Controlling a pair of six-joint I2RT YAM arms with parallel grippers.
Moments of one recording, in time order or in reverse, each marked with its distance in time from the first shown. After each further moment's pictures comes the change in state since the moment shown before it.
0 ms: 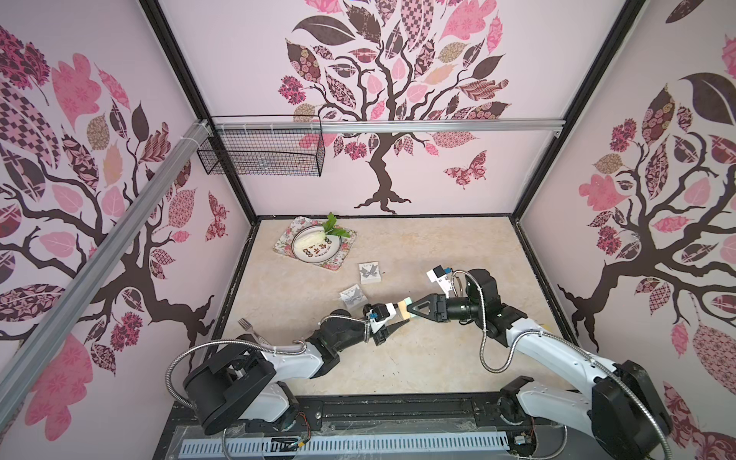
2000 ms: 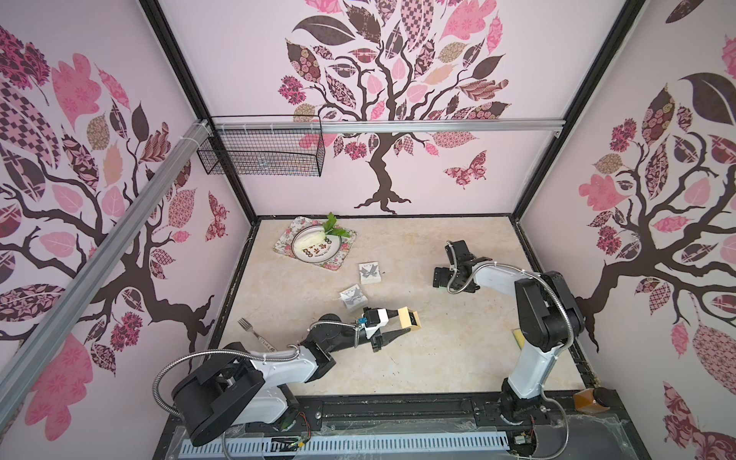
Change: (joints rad) left arm 0.002 -0.077 -0.039 0.116 0.196 -0.113; right arm -0.182 0.684 0.530 -0.505 1.013 -0.351
